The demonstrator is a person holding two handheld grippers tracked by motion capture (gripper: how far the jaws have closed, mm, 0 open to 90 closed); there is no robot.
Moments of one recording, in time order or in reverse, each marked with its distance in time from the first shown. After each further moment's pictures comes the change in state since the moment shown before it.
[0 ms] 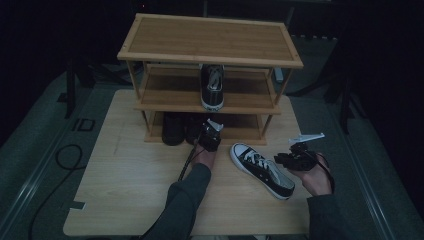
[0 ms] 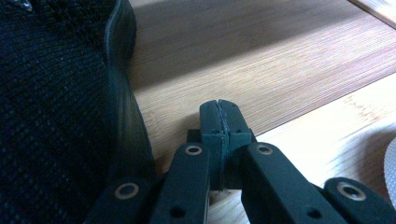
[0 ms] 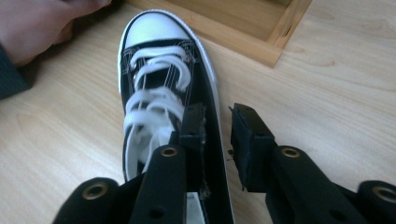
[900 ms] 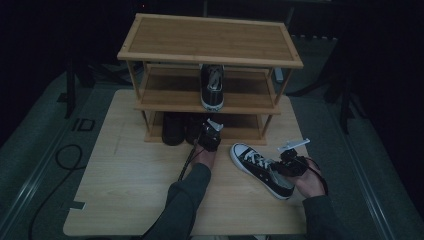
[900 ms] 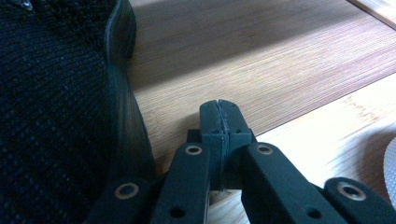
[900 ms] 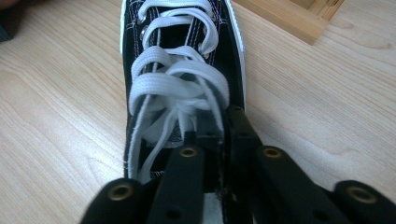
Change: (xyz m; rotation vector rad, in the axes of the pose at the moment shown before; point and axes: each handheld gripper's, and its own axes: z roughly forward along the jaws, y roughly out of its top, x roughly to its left) left arm 0.000 0.000 0.000 -0.001 -0.003 -0.001; right arm 0.009 -0.010 0.031 0.090 0.019 -0.107
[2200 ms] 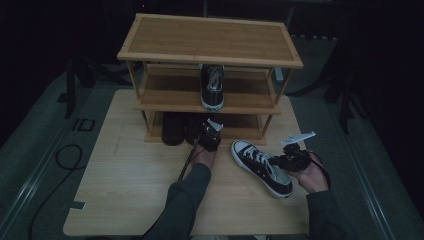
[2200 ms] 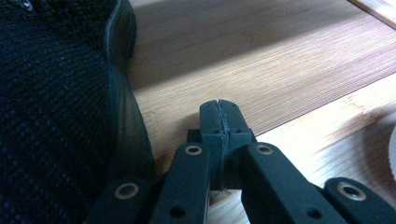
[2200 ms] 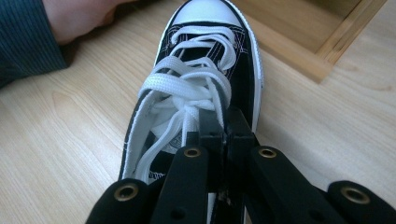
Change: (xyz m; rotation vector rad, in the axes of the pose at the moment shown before) left arm 0.000 0.000 0.000 0.000 0.001 0.001; right arm 0.000 0.020 -0.023 -0.066 0.085 -0.029
